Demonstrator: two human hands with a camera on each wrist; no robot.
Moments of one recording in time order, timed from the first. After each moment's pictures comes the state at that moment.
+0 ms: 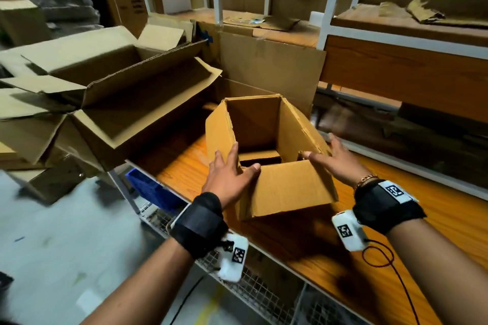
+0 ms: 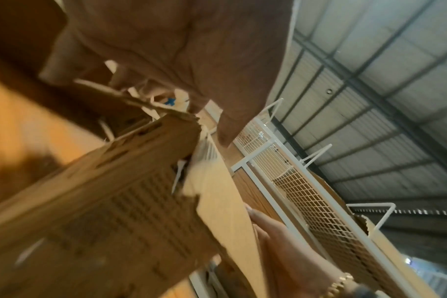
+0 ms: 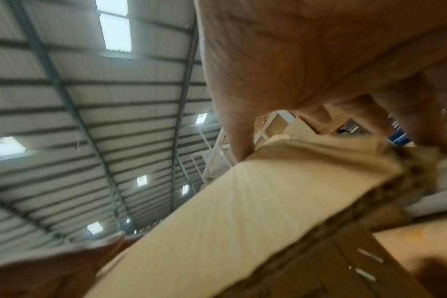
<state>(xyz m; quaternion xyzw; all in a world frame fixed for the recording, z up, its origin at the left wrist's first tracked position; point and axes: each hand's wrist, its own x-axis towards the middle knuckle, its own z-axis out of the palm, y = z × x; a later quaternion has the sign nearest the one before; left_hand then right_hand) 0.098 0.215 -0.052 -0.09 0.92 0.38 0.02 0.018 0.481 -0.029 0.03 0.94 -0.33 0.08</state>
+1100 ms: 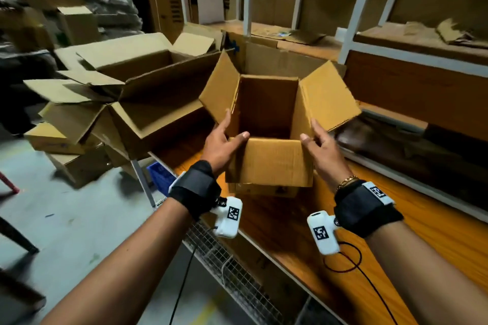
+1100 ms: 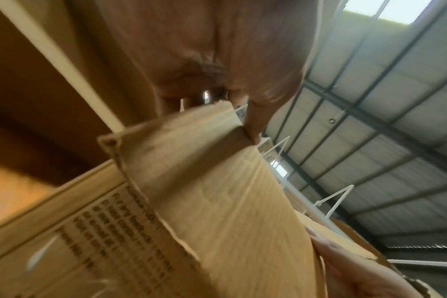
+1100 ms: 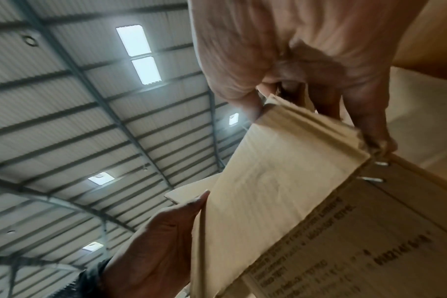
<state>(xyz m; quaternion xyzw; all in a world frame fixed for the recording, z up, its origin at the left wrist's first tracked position) 0.091 0.187 0.003 -0.08 0.81 0.56 -0.16 0.044 0.422 0.006 -0.12 0.81 -0.58 -0.01</state>
